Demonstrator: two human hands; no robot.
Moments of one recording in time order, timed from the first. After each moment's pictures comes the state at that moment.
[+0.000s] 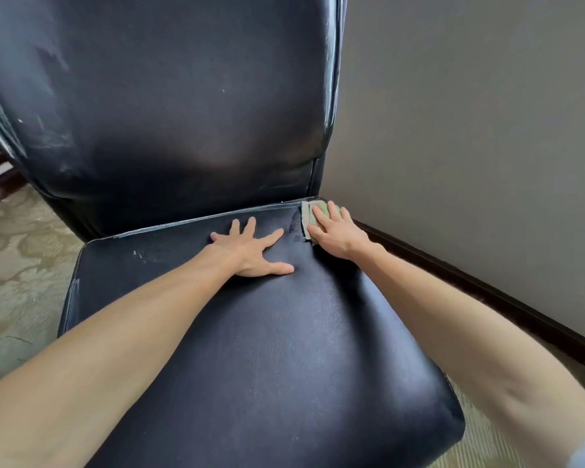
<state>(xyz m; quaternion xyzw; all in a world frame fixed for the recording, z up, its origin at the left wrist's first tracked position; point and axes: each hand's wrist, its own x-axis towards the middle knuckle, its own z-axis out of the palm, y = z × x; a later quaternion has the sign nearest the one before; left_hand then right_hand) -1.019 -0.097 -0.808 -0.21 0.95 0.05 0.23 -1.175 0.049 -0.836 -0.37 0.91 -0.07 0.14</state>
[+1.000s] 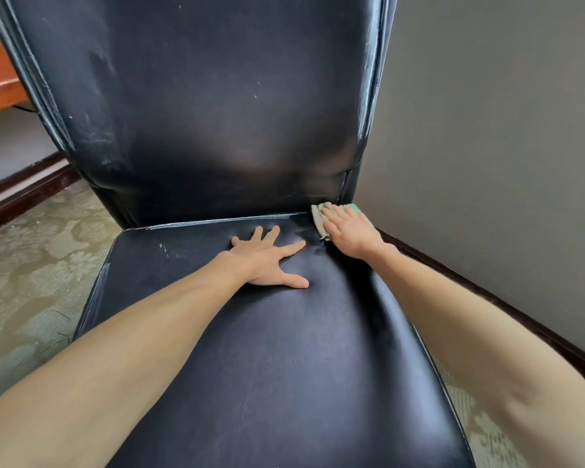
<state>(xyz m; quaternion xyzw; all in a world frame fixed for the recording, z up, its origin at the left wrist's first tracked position) -1.023 -0.092 -0.812 -0.20 0.95 0.05 0.22 -1.212 0.020 -0.845 -0.48 0.87 -0.05 0.08</state>
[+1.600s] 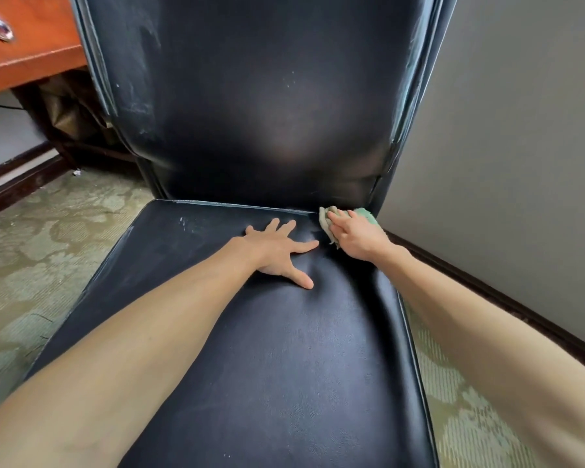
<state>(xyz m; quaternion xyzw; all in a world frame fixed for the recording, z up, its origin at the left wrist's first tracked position) -1.033 -0.074 -0.811 -0.12 0.96 0.06 0.23 -1.188 0.059 -0.841 -0.47 0.87 -0.07 0.07</state>
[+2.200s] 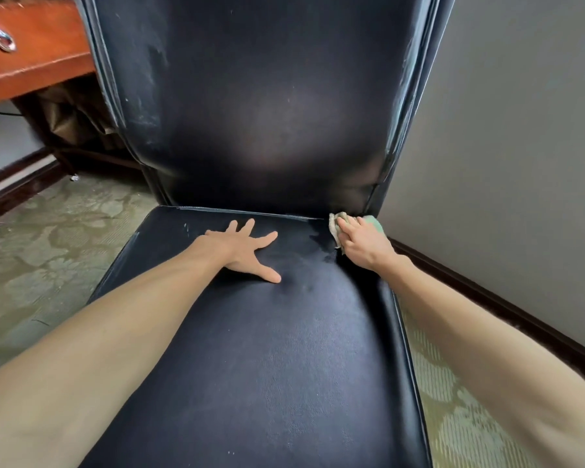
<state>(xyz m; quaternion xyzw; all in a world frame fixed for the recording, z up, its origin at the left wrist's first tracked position) -1.002 -0.119 -0.797 -0.22 0.93 0.05 0.27 -1.186 0.073 -0.841 -0.45 0.89 -0.03 0.02</state>
